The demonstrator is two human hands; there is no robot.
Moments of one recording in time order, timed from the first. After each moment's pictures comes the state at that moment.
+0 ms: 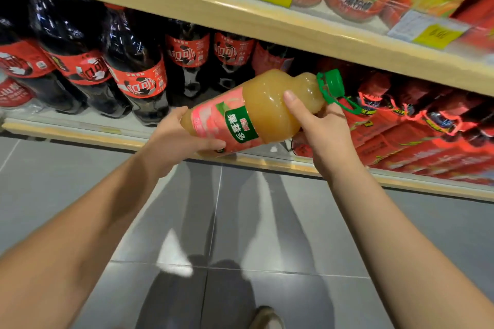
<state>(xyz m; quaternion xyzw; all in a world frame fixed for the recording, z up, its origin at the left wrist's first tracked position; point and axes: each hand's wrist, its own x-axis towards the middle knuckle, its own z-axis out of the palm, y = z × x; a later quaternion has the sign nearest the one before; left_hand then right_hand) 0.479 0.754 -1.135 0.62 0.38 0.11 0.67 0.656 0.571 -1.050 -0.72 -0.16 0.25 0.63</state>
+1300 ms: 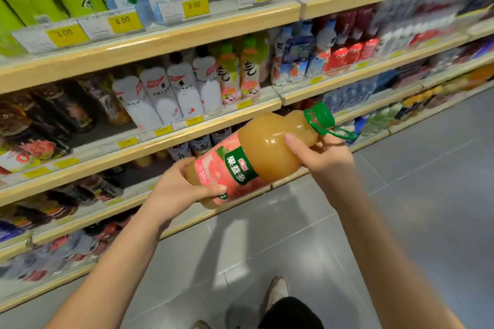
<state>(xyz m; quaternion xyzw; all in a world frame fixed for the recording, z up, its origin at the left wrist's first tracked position) 0.460 0.567 -0.480 0.76 0.25 -0.03 0.60 0.561 0.304 -0.444 -0.69 -0.07 0.08 0.72</state>
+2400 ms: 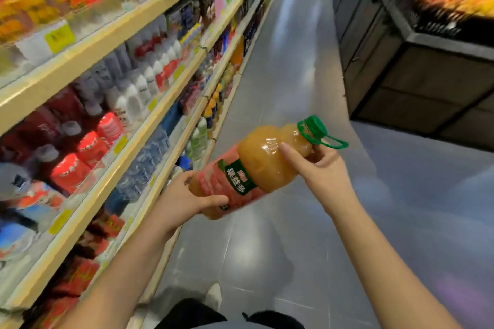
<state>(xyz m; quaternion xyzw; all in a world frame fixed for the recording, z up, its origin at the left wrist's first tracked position) 0.902 0.167 -0.503 0.77 -0.10 -0.32 0.54 0.754 -0.065 -0.419 -0.75 0.26 -0.24 0.56</state>
